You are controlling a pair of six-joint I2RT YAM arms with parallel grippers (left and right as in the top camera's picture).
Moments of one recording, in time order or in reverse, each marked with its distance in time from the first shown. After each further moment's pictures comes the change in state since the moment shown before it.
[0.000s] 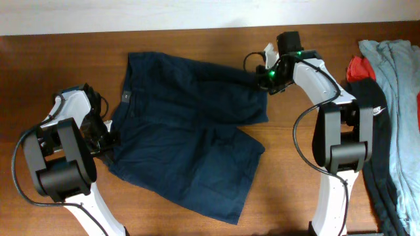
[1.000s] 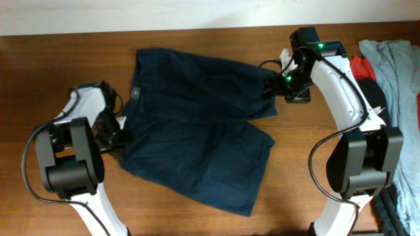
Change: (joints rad) left arm -0.087 -0.002 0.001 0.000 0.045 0.000; right arm 0.004 -0.249 0.002 -0.467 0.215 -0.067
